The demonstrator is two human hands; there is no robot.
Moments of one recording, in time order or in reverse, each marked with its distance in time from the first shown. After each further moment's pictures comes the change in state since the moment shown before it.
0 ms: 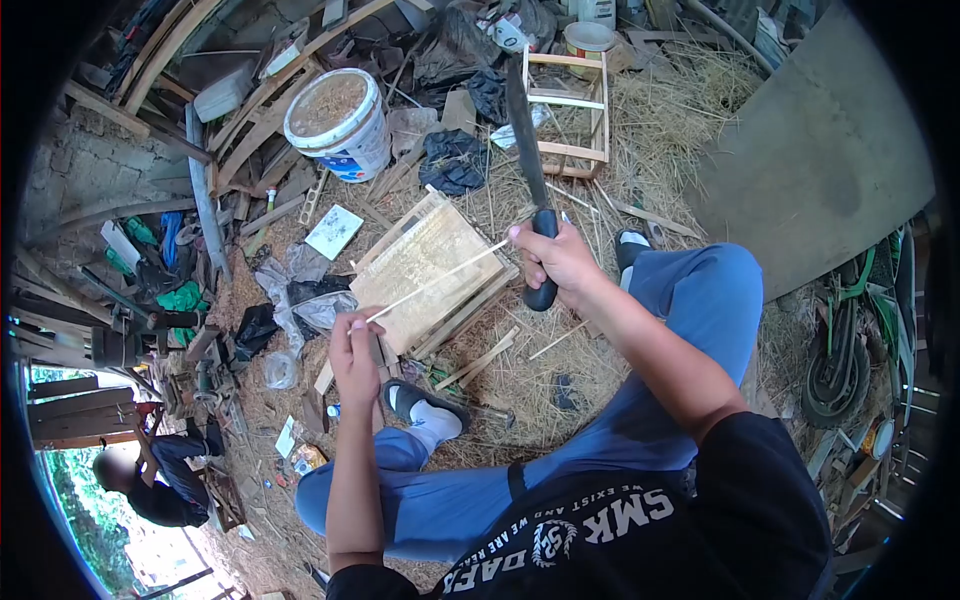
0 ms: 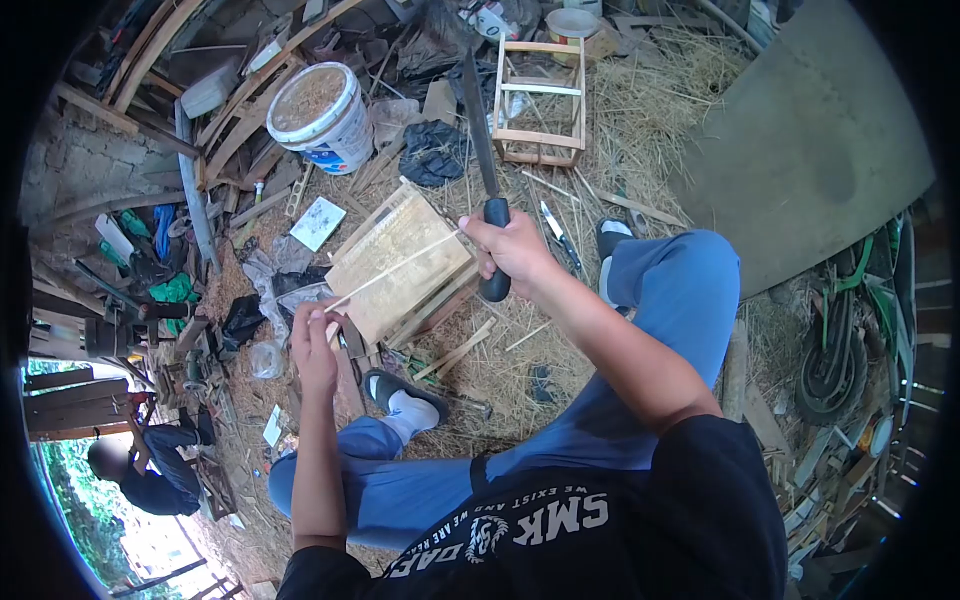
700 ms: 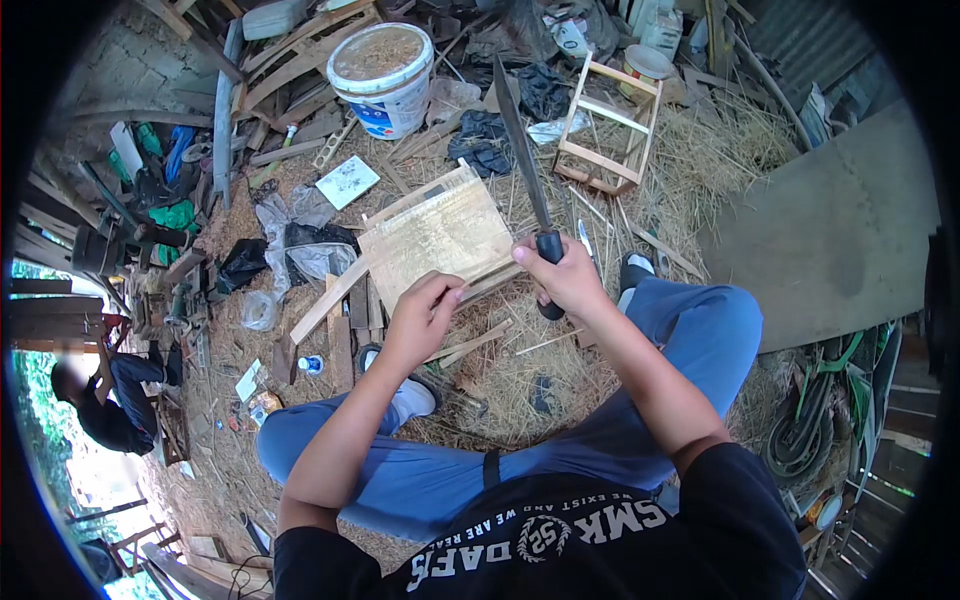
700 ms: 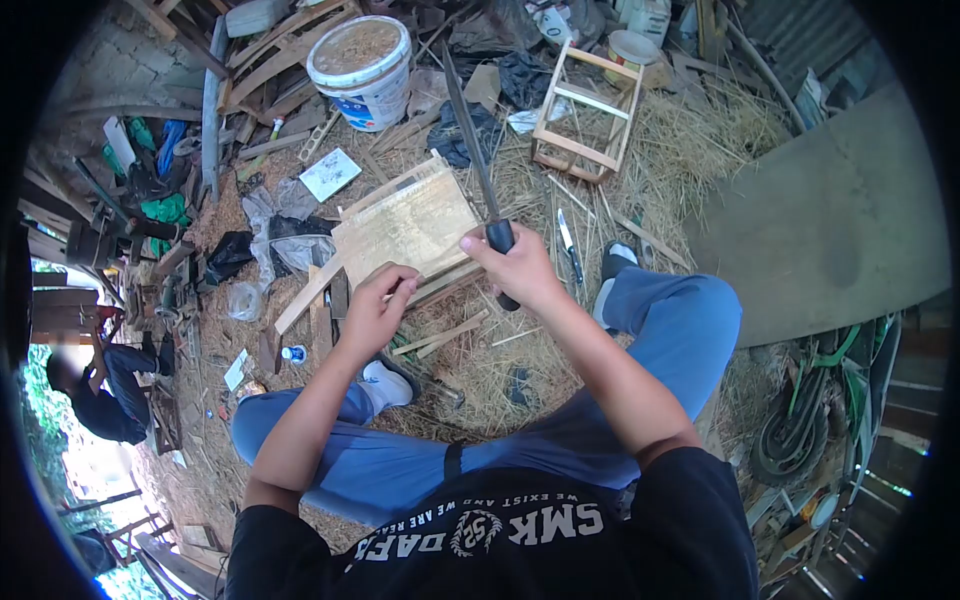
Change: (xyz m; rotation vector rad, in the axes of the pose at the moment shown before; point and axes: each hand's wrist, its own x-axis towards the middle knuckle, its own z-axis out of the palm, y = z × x) left_hand -0.001 -0.002 0.060 0.447 -0.315 0.038; right_hand -0.006 0.022 0.021 -0.402 -0.074 -0.050
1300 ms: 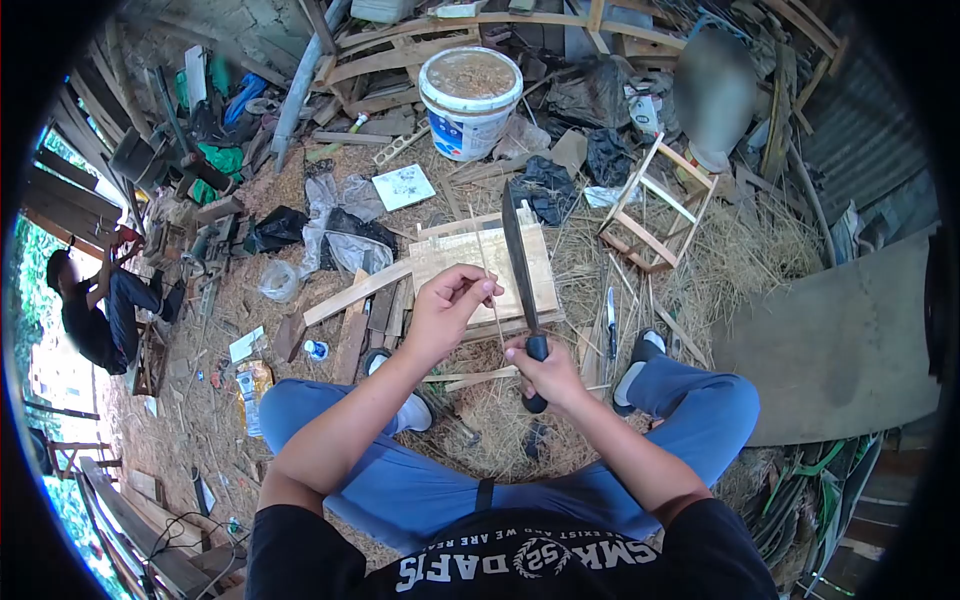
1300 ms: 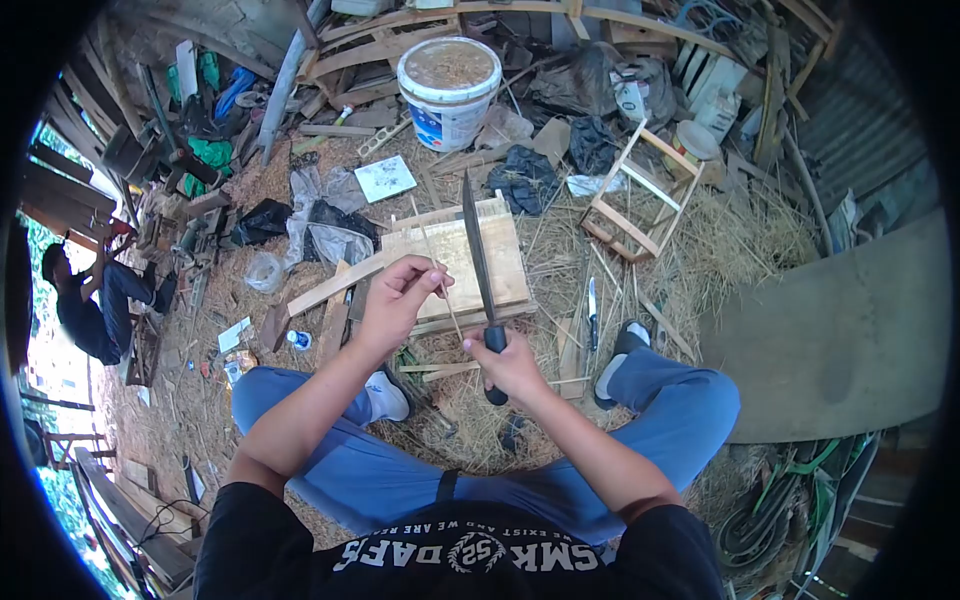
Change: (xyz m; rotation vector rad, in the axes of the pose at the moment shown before) left_hand 0.013 -0.005 -0.022 -0.774 0.302 -0.048; right_hand -0.028 0.063 0.053 -0.069 -0.159 0.251
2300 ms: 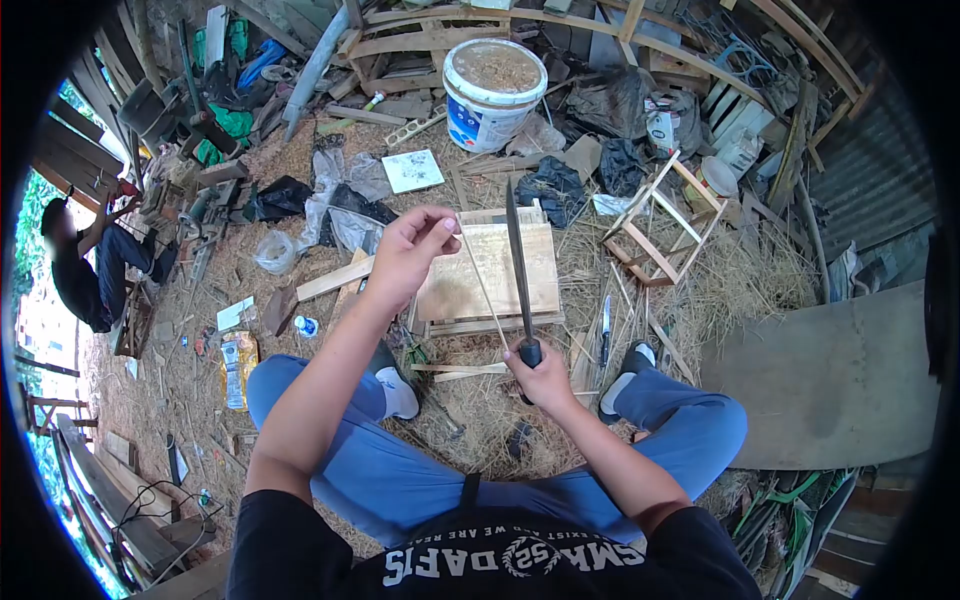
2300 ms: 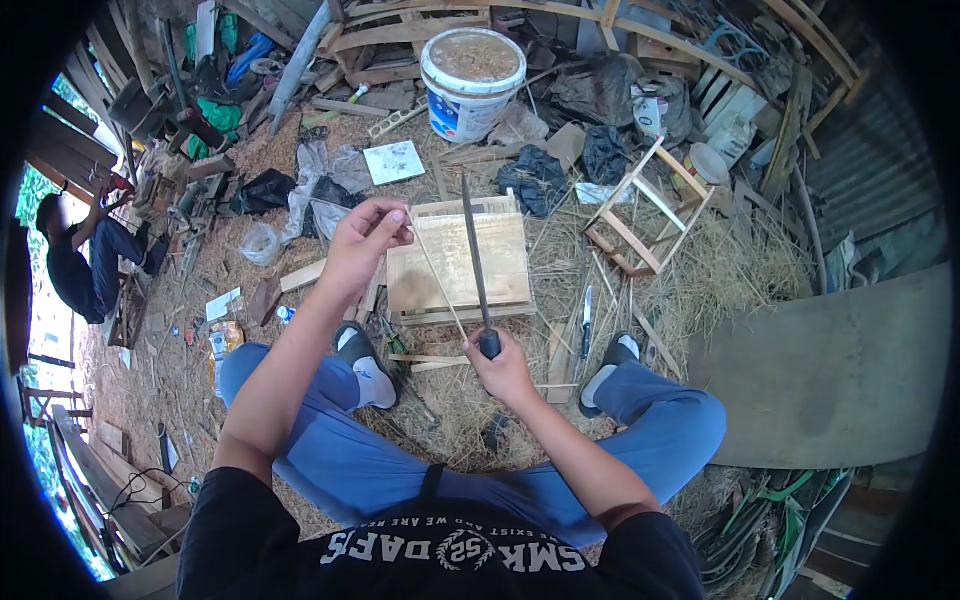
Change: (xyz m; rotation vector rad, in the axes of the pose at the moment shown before) left_hand 0.034 0.028 -0.062 -0.027 0.154 -0.031; right_hand 0.022 0.046 -0.011 -0.373 0.073 -0.277
